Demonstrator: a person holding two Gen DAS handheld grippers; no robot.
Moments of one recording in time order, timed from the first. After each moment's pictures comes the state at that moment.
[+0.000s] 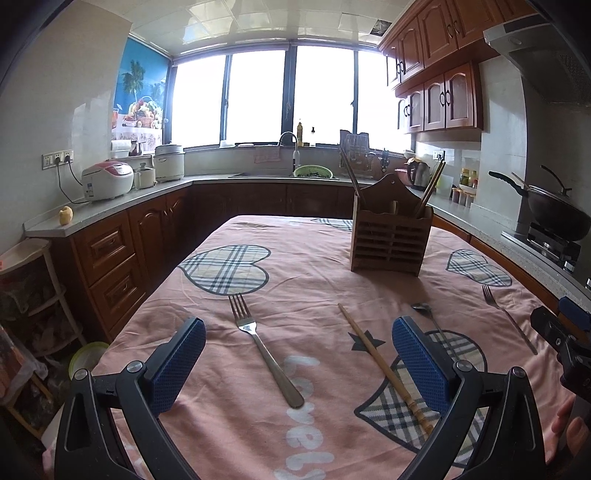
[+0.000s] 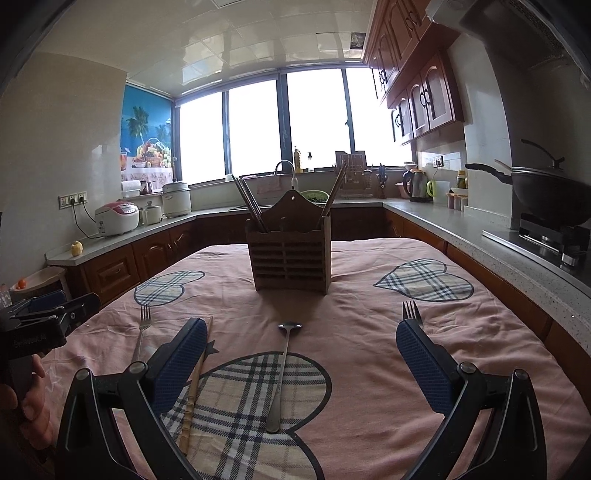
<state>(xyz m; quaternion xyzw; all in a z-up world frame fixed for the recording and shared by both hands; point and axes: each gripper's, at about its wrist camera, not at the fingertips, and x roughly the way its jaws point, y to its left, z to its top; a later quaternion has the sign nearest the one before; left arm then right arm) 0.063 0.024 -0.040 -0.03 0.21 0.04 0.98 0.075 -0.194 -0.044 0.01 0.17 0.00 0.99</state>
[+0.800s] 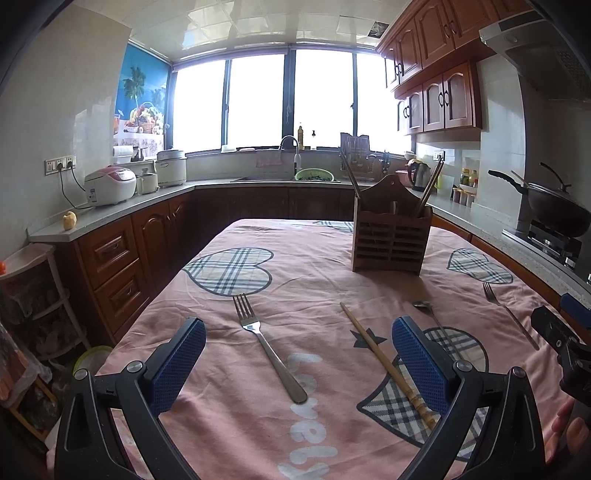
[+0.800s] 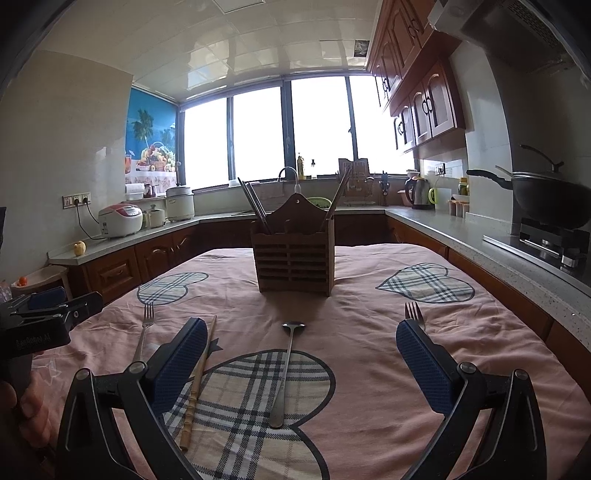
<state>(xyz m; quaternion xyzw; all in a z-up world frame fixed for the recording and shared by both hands) 0.052 0.024 -0.046 -0.02 0.20 0.04 0.98 0.067 -0.190 -0.049 0.00 0.15 0.01 0.99</state>
